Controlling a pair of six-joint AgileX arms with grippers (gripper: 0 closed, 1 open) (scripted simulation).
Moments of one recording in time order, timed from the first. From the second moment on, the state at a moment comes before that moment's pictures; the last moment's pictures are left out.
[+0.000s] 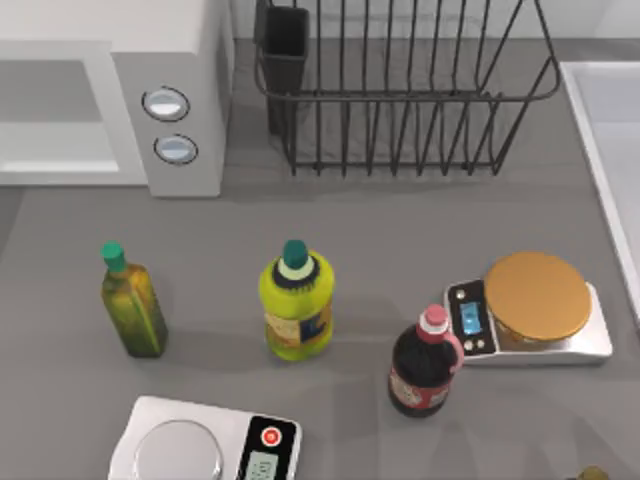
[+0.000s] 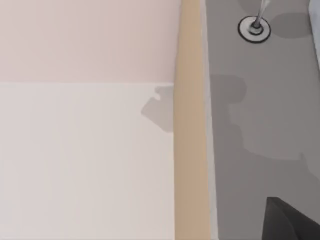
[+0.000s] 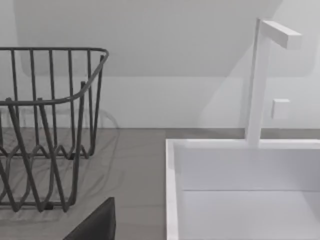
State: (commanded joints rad) left arm 1.05 1.76 1.40 -0.77 0.67 0.93; right arm 0.00 0.00 0.00 0.00 0.00 0.00
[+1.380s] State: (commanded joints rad) left arm 1.02 1.82 1.07 -0.35 0.66 0.90; right arm 0.00 0.00 0.00 0.00 0.00 0.00
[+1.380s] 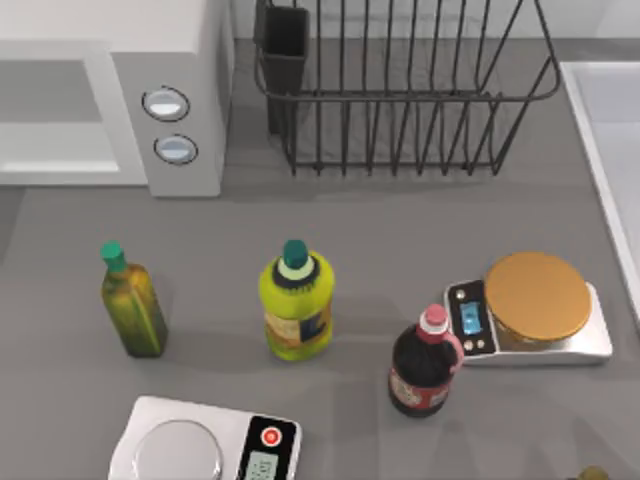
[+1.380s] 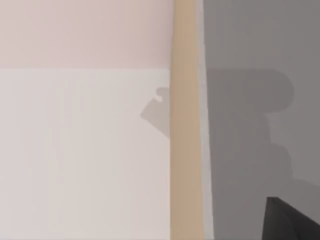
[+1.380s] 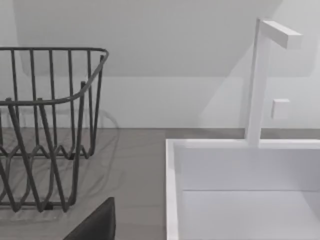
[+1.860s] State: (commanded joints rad) left arm 0.89 1.58 0.77 -0.21 0.60 0.75; right arm 0.00 0.00 0.00 0.00 0.00 0.00
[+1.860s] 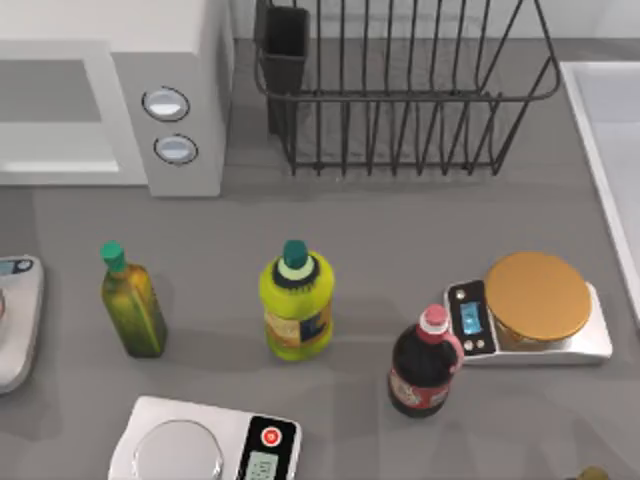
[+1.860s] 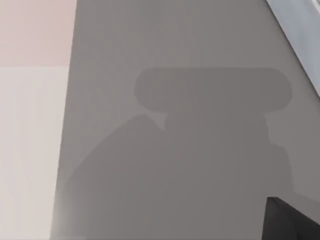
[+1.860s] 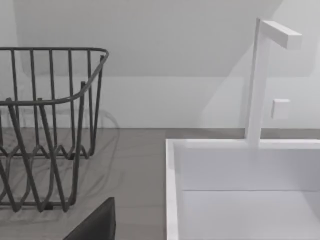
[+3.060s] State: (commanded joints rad) left arm 0.59 1.25 0.47 -0.10 0.42 0.46; right arm 0.00 0.00 0.00 0.00 0.00 0.00
